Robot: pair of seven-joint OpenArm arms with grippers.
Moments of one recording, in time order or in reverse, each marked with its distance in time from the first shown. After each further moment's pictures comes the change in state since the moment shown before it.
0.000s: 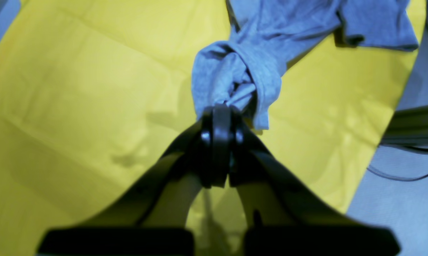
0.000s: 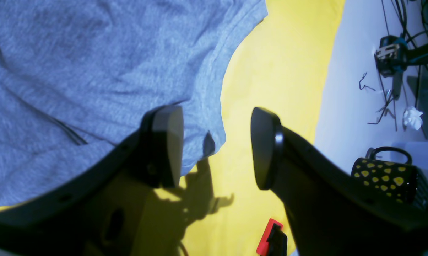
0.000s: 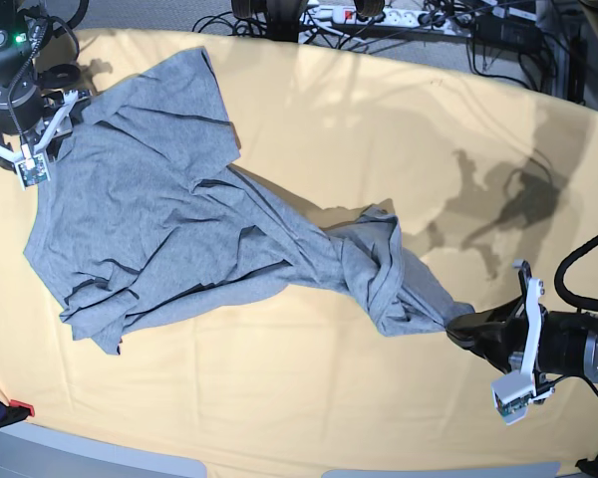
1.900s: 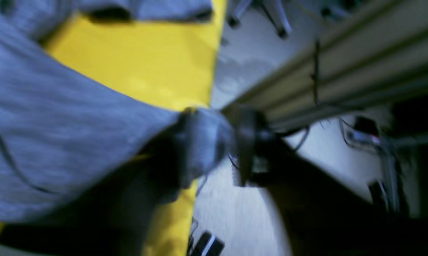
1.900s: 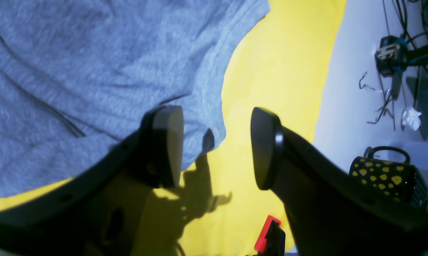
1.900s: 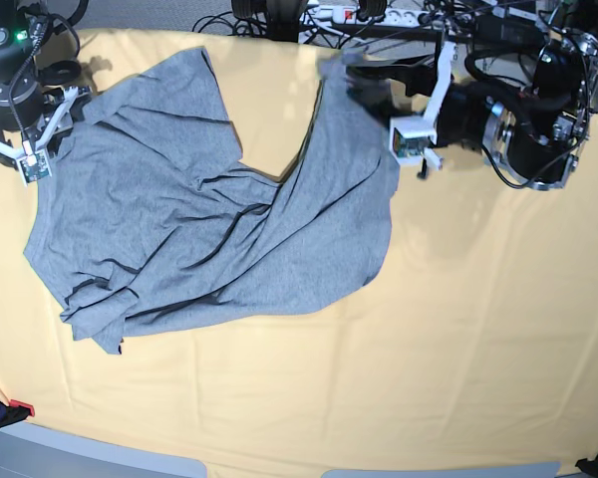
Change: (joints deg) left arm 49.9 9.4 -12.4 27.1 0.5 1.1 0.0; right arm -1.1 0.0 0.0 0.0 -0.7 0.5 0.4
